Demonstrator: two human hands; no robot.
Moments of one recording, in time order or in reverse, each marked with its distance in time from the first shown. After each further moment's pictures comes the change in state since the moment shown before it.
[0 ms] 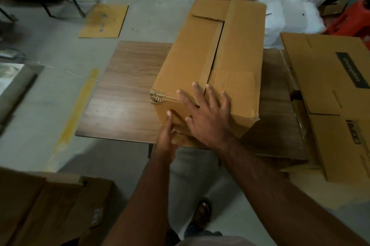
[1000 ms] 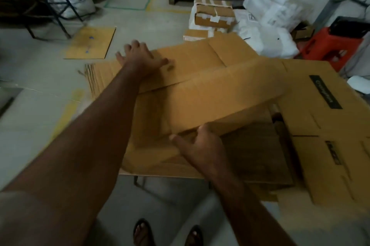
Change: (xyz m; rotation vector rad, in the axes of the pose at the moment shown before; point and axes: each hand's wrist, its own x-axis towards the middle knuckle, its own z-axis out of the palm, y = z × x) left_hand 0.106 0.270 0.113 1.629 0.332 0.606; right_hand 0.000 0.015 -0.071 0.789 -0.261 0.591
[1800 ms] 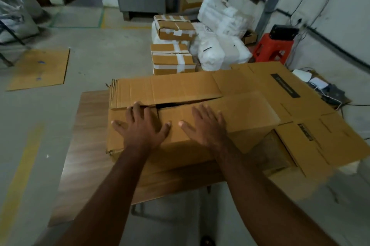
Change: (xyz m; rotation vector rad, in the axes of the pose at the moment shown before) left_hand -0.089 -0.104 0.054 -0.006 -0.076 0.308; right_hand 0.090 -0.041 0.039 -0.563 0.162 -0.067
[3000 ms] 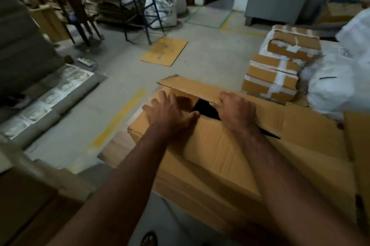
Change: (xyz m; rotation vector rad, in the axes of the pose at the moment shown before) left_hand 0.037 0.052 -0.034 0.271 0.056 -0.640; right_hand 0.149 -0.015 -0.050 -0.108 0.361 -0.543
